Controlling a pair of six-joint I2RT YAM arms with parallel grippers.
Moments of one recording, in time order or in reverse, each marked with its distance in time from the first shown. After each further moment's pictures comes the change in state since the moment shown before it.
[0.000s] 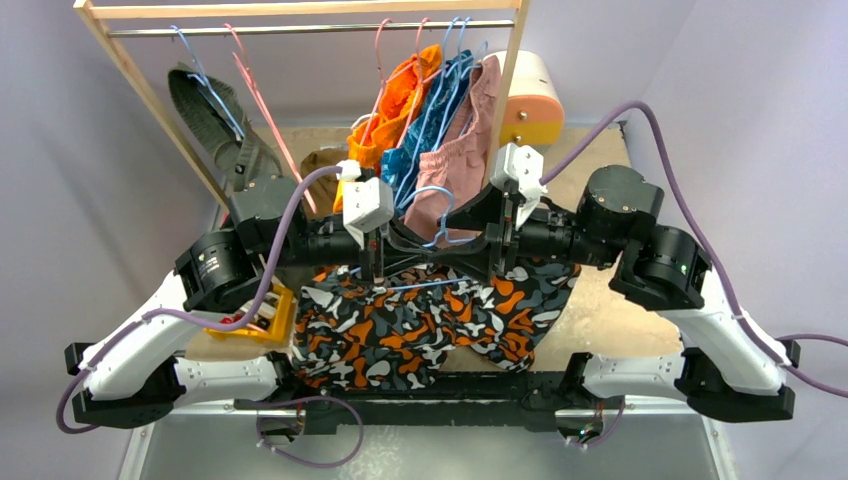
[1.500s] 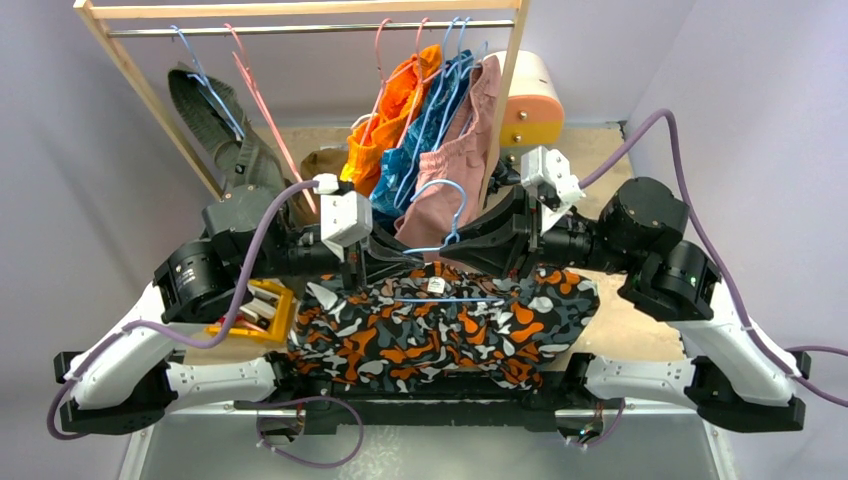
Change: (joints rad) left arm -0.009 -0.057 -0.021 -0.043 -0.019 0.039; right arm -0.011 -0.088 -0.129 0.152 -0.089 0.091
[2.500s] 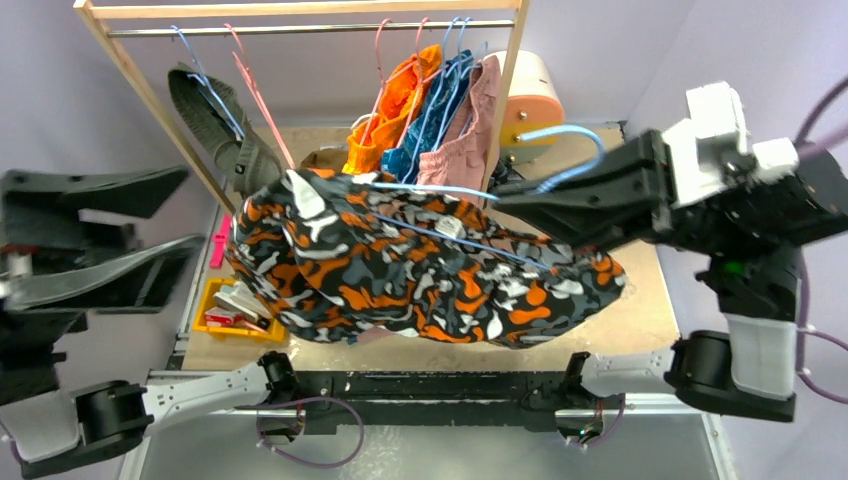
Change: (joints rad) left arm 0.009 -0.219 0.299 0.163 -0.240 -0.035; right arm 0.011 0.236 0.647 -0.084 -0.057 -0.052
